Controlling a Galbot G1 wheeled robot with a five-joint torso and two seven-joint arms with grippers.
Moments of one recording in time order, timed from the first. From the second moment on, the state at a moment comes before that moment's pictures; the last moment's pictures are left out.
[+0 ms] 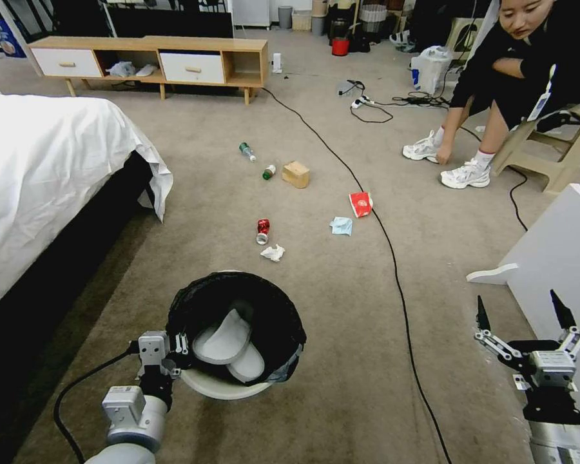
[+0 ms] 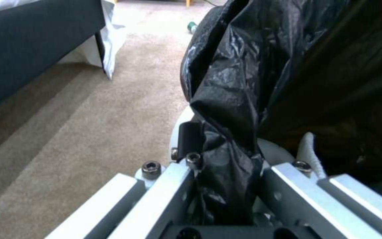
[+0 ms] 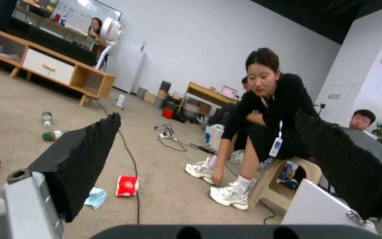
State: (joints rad) left arm 1.72 -1.29 -0.52 -2.25 -0.25 0.17 -0.18; right arm -1.70 1.57 1.02 2.11 0.01 0.51 -0.23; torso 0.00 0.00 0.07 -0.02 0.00
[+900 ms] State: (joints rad) left arm 1.72 -1.30 -0.53 -2.25 -0.26 0.16 -0.19; right arm -1.70 1.57 1.01 2.10 0.02 0.50 -0.24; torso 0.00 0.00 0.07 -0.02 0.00
